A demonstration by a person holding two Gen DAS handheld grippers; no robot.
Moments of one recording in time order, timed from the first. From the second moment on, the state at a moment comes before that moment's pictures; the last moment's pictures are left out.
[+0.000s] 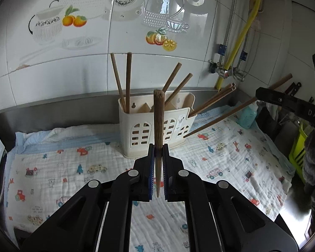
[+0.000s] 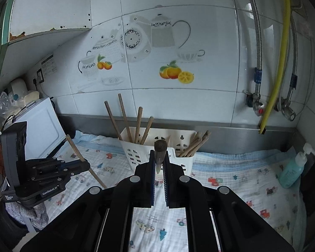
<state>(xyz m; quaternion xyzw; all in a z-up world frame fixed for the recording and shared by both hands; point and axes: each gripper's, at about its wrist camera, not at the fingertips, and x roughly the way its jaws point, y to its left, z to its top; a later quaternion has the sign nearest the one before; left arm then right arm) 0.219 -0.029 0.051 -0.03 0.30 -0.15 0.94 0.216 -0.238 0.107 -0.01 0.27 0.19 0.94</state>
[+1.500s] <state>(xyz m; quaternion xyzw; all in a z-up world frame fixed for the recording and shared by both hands) 0.321 -0.039 0.138 0.00 0.23 -0.10 0.97 0.309 -0.234 0.106 -0.05 0.33 0.17 0.93</state>
